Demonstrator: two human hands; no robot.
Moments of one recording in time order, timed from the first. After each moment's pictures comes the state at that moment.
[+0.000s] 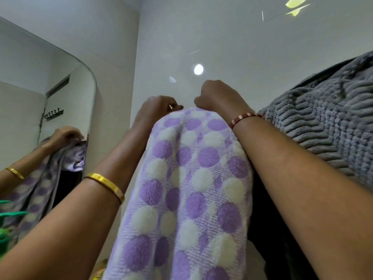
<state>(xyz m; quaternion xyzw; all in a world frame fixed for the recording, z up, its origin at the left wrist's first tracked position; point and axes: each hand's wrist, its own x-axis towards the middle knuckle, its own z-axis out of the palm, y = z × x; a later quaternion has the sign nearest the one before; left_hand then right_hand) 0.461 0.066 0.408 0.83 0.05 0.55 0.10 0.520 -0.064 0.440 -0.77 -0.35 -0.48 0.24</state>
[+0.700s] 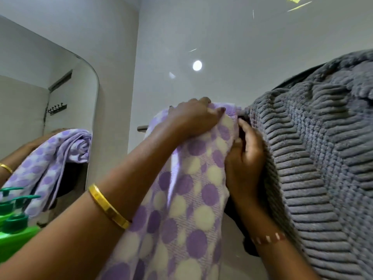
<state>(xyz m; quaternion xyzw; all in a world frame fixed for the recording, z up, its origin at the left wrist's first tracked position) 0.440 -0.037 0.382 0.89 0.06 0.44 0.04 0.506 -0.109 0.287 -0.44 -0.35 -0.52 0.65</state>
